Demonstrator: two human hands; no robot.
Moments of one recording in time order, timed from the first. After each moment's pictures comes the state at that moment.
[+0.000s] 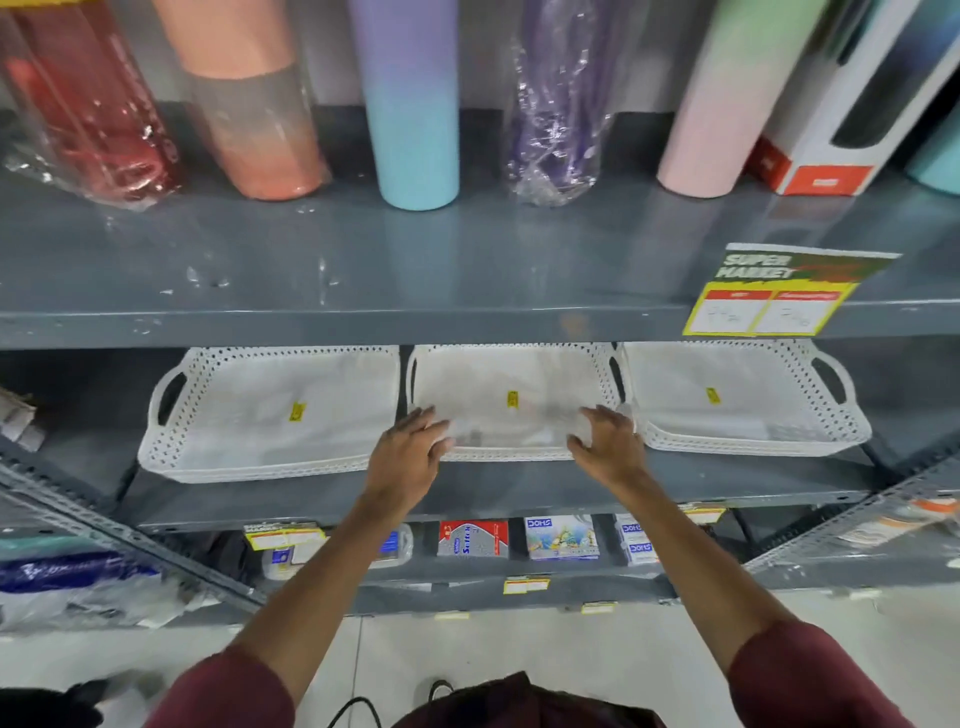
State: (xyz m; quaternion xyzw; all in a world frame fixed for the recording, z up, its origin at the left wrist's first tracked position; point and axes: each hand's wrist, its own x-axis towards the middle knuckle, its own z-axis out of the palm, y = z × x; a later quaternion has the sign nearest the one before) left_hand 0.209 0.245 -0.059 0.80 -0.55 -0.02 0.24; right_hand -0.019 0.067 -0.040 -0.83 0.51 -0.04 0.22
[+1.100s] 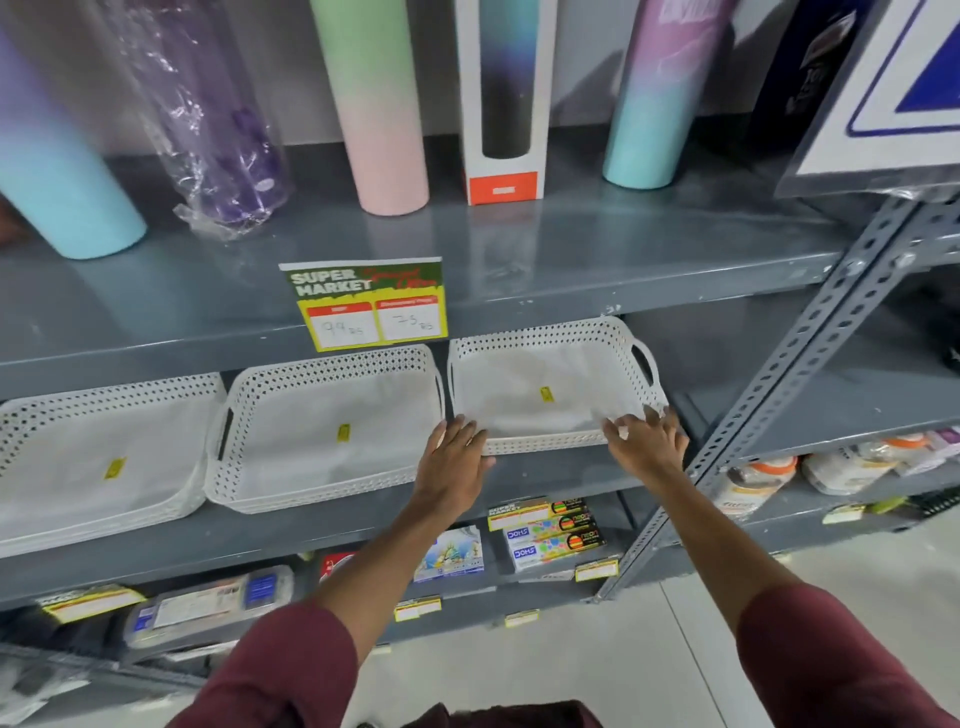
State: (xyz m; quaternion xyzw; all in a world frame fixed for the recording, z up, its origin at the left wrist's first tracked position) left_hand -0.048 0.056 -0.060 0.76 -0.65 -0.03 0.05; right_hand -0.288 -0.100 -0.046 -0.74 0.64 -0.03 0.20
